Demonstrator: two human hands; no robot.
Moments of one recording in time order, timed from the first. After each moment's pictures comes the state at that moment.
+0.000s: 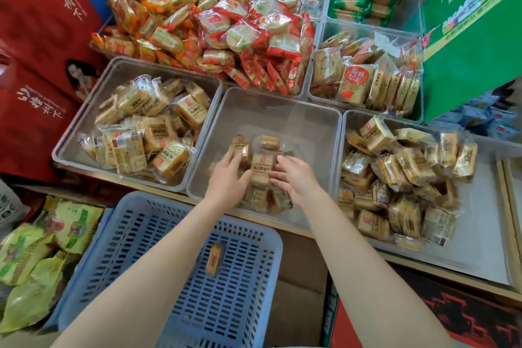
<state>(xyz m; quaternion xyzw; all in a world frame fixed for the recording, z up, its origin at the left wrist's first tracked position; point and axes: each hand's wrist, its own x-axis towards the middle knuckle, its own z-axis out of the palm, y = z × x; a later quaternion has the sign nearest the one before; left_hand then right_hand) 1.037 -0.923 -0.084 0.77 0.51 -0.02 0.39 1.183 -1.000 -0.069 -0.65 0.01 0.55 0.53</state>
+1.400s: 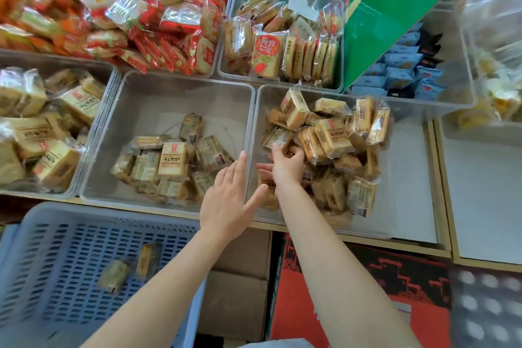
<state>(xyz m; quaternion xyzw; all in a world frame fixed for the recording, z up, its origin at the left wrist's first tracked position) 1.160 -1.071 -0.098 0.89 0.39 -0.02 0.24 1.303 -1.094 -0.108 -0.72 0.11 0.38 0.57</state>
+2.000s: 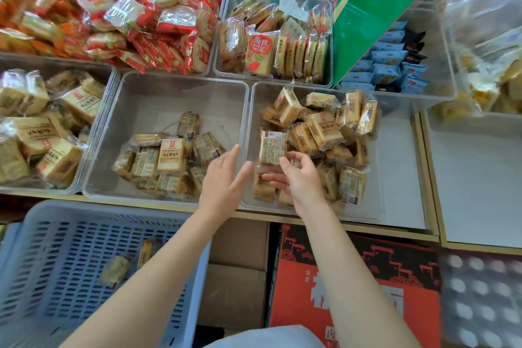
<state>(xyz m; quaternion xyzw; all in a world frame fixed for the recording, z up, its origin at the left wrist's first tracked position) 1.159 -1.063 -0.082 0.80 0.42 0.05 0.42 1.295 -1.164 -0.064 -0.64 0.02 0.45 0.62</state>
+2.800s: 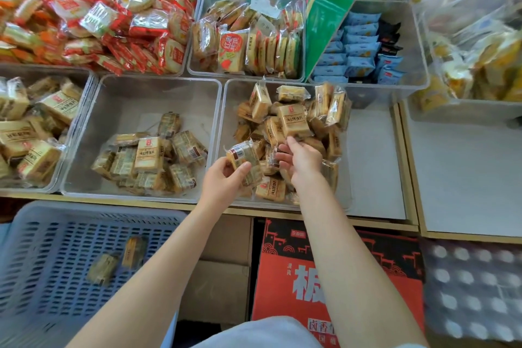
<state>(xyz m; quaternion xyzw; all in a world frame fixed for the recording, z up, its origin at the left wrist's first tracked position) 1.203 -1.112 -0.061 0.65 0.50 0.10 0.56 1.364 -1.181 -0.075 -0.66 0.18 0.40 0.61</state>
